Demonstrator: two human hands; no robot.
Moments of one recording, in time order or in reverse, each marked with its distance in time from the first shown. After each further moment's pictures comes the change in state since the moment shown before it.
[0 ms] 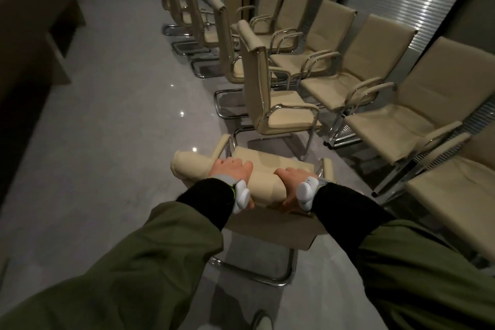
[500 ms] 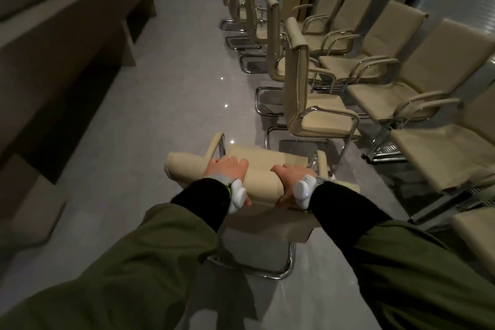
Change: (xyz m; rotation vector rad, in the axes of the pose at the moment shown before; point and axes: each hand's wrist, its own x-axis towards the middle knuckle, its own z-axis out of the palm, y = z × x) left_hand -0.042 0.018 0.003 -0.039 -0.039 -0.276; right_hand 0.003 -0.006 -0.001 -0.101 0.023 -0.219
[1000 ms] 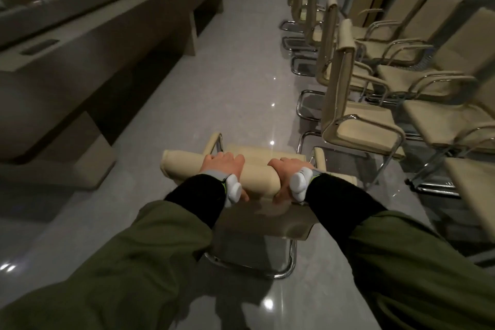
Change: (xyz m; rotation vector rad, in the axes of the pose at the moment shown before) left_hand -0.045 0.043 0.006 -0.059 -0.039 -0.326; right_hand -0.008 0.013 -0.006 -0.068 -0.036 -0.278
